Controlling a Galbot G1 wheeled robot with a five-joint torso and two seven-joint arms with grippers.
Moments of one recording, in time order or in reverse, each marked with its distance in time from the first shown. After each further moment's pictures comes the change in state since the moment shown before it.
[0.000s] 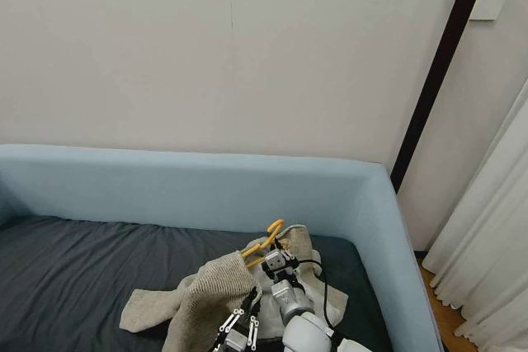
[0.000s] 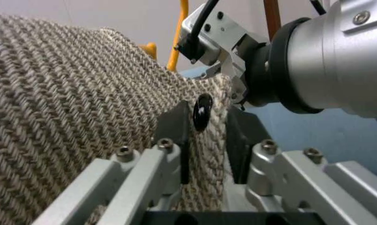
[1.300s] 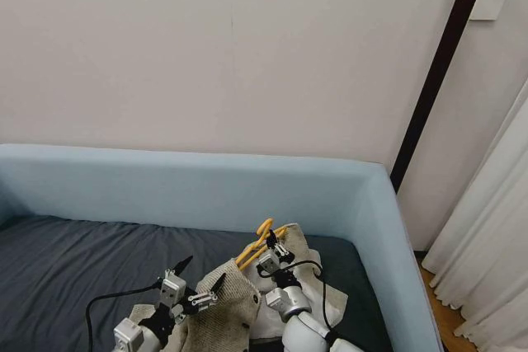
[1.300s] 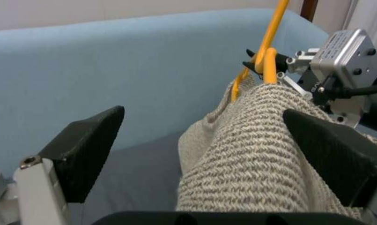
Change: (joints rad) left arm -0.107 0.569 -0.044 -0.282 -0.803 0.525 0.002; right arm -0.010 0.073 0.039 -0.141 -0.325 0.016 -0.035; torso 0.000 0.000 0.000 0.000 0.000
